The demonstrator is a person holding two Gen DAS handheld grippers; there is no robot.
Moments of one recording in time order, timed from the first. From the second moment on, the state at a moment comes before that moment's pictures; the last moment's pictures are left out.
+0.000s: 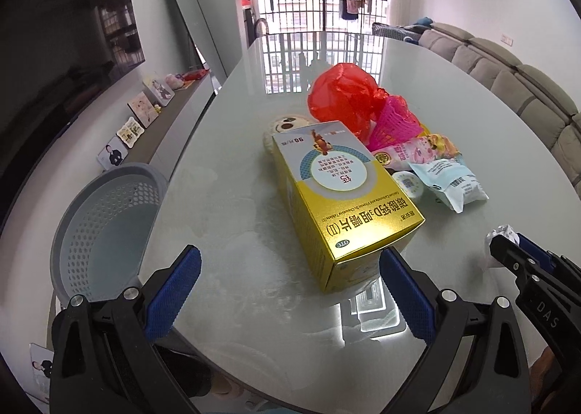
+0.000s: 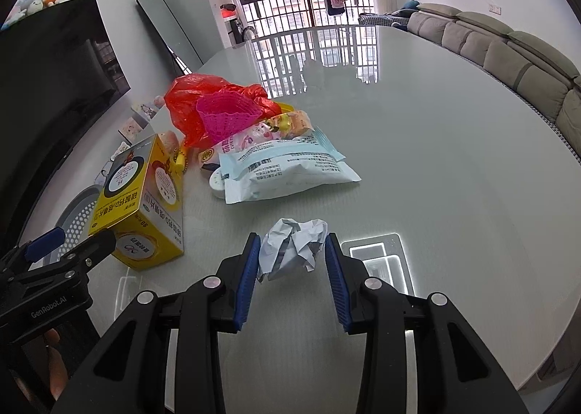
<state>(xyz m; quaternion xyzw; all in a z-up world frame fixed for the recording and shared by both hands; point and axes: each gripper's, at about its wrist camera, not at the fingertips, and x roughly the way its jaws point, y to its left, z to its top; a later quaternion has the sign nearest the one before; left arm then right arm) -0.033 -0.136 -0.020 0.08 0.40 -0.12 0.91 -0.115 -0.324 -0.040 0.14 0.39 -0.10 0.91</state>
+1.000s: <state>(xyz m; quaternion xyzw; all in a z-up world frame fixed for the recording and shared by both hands) 0.001 -0.177 -0.032 0.07 0.42 -0.12 0.90 -0.115 -0.333 -0.048 0.16 0.39 -0.10 0.90</state>
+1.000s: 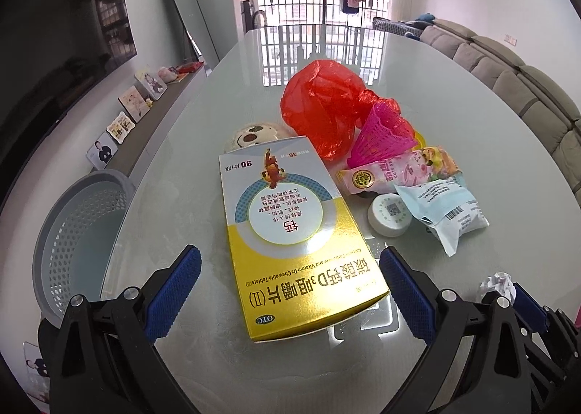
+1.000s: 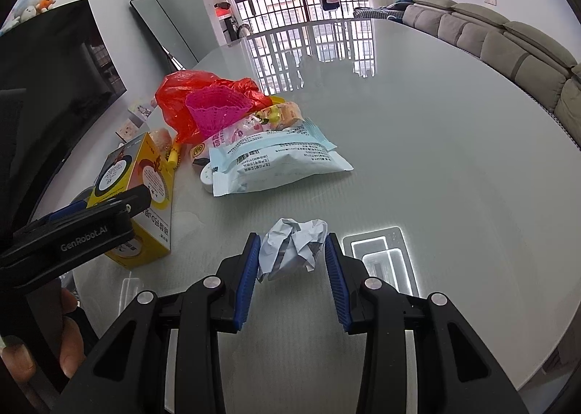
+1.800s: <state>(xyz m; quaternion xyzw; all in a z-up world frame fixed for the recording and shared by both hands) 0.016 -0.181 -0.057 0.09 0.41 -0.10 0.90 -0.109 -0.327 -0.054 0.16 0.40 -0.10 0.90</state>
